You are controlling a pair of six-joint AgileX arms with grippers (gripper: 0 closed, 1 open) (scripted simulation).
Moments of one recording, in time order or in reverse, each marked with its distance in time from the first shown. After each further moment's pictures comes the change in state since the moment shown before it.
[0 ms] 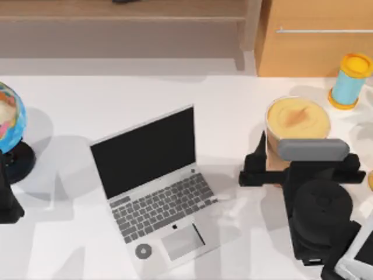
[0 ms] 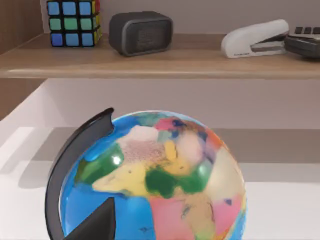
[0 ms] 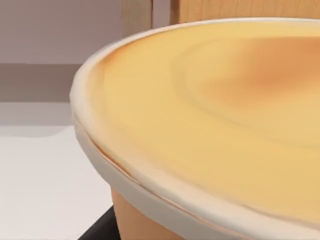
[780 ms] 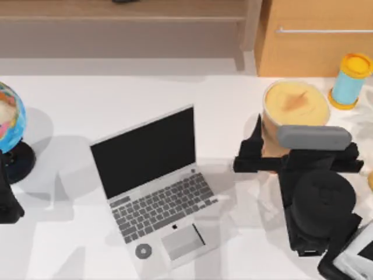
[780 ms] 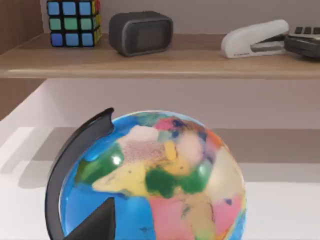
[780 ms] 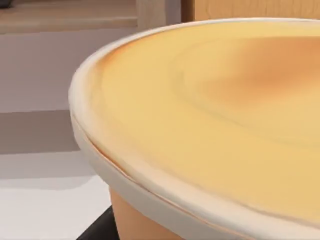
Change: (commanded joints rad) left arm 0.000 0.000 0.000 0.000 0.000 0.000; right arm 0.023 -0.093 0.031 -0.034 0.012 0.007
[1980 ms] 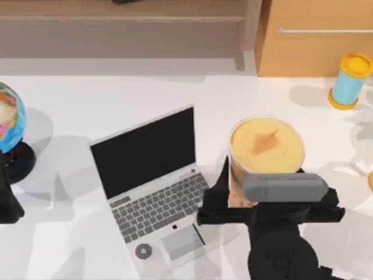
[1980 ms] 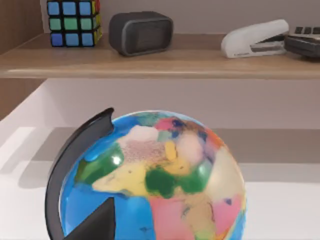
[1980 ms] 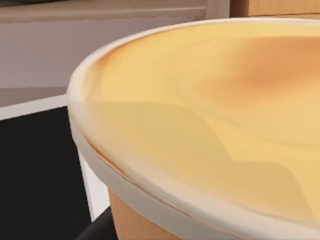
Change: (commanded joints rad) left arm 0.000 0.000 0.000 0.000 0.000 0.000; right arm 0.388 -0.225 -0.007 -0.388 0.347 0.146
